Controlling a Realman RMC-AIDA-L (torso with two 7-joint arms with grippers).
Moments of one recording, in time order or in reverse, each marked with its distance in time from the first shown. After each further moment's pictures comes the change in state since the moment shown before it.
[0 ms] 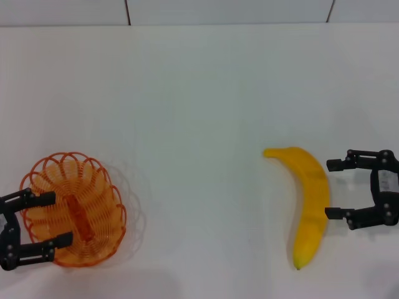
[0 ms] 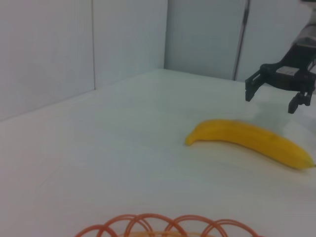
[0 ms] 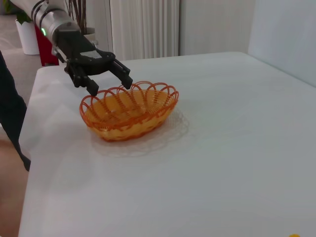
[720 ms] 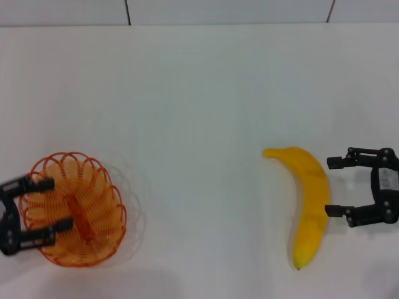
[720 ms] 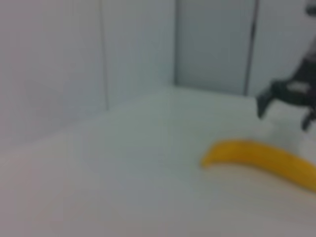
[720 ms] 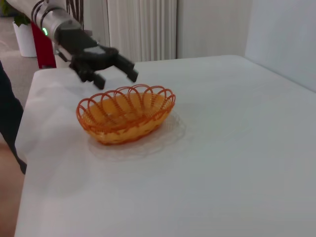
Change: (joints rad) left arm -0.008 -0.005 -0.013 0.003 -0.049 0.002 0.004; right arm 0.000 0.001 0.005 0.000 0.007 0.001 -0.001
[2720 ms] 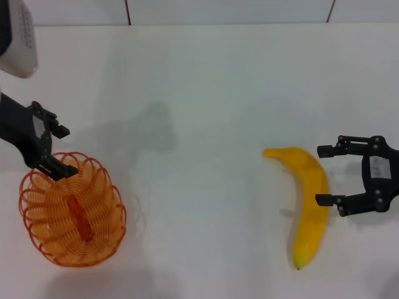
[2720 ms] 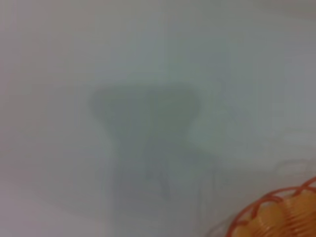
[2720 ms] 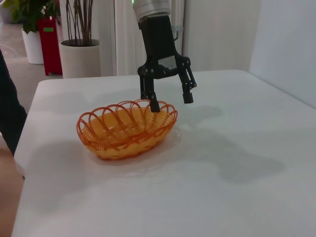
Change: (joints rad) left arm -0.404 -0.012 0.657 0.437 0.455 -0.178 -0.713; right arm 0.037 0.006 0.000 0.002 0.014 -0.009 0.004
